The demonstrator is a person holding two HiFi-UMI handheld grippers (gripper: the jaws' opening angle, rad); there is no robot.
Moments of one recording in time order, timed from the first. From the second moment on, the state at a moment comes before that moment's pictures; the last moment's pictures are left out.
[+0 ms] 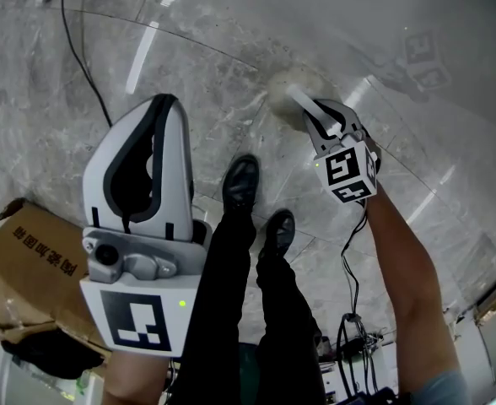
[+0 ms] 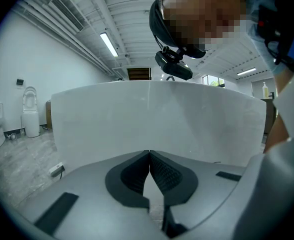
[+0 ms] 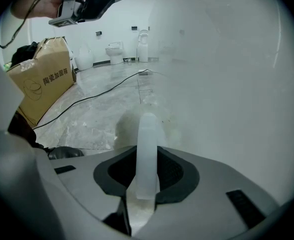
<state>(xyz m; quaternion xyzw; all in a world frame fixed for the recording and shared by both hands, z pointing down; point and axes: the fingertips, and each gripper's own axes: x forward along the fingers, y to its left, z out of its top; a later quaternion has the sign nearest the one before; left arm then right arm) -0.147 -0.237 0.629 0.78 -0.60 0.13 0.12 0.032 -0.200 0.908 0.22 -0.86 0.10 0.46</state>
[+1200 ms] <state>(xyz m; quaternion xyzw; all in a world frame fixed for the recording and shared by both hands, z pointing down) -0.121 -0.242 0.446 0.78 -0.62 0.08 0.08 -0.030 -0.229 0.538 0.33 -0.92 0.05 0.21</state>
